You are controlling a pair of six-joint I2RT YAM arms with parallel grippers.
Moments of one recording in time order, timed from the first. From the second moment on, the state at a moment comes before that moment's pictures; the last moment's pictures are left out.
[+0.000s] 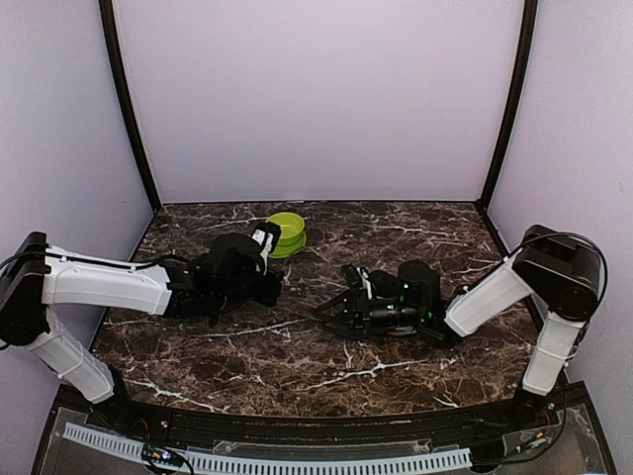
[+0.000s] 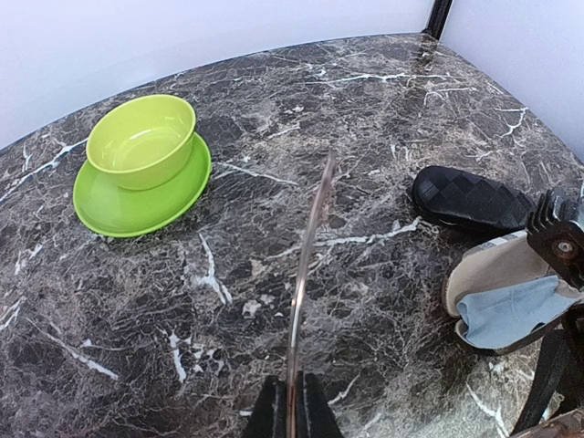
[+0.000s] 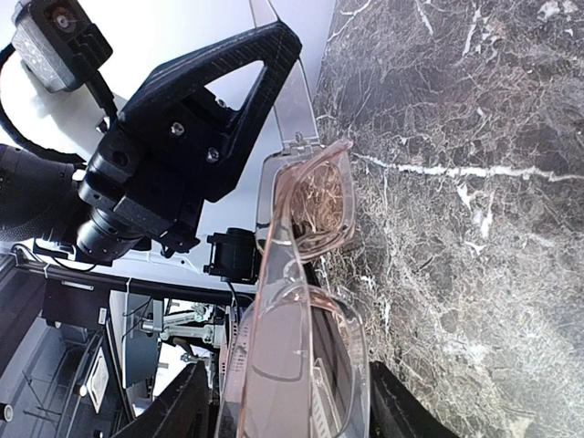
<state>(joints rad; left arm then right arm) -0.93 1.50 0.85 0.06 -0.36 -0.31 0.89 1.80 0.62 1.01 -0.68 1.23</state>
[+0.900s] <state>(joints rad) -0.95 1.43 0.84 0.06 -0.39 -0.32 0.89 1.67 0.68 0.72 -0.63 1.10</state>
